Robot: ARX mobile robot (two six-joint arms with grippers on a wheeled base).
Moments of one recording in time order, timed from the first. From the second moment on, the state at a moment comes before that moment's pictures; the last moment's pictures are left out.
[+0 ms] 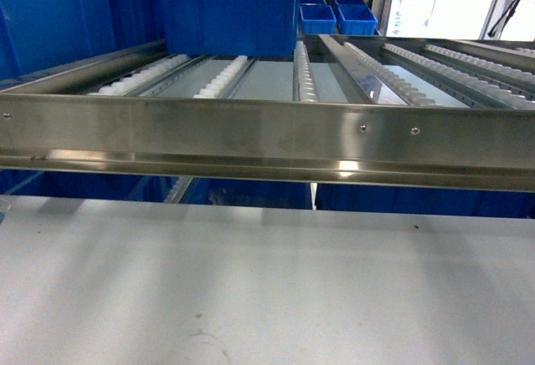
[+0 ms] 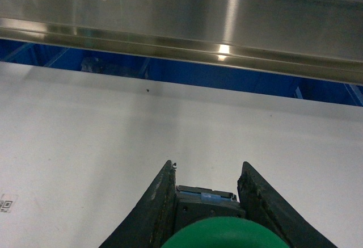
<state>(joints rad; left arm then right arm) -0.26 0.82 0.39 -0.04 -0.08 -0.10 -0.16 0.73 0.10 0.29 -0.19 -0.13</state>
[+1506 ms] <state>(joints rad) -0.25 0.82 0.39 -0.04 -0.08 -0.10 -0.16 0.73 0.10 0.29 -0.19 -0.13</state>
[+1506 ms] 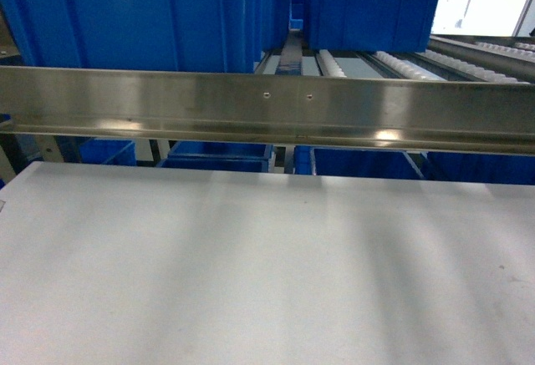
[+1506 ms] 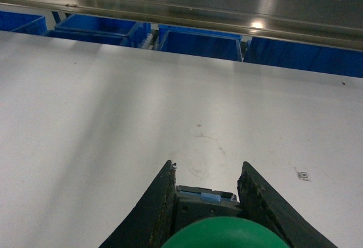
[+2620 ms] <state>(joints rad) -0.25 0.82 0.39 -0.04 -0.08 -0.10 -0.16 0.73 0.10 0.29 -0.19 -0.13</state>
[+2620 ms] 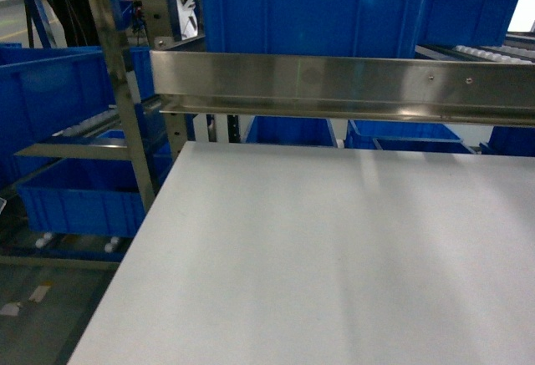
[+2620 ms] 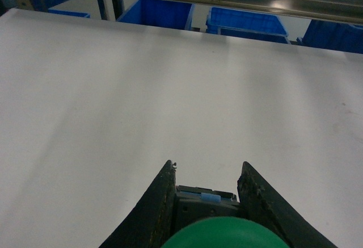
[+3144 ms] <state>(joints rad) -0.25 0.82 0.39 -0.04 -0.08 -0.10 -0.16 0.73 0.10 0.29 -0.19 -0.13</state>
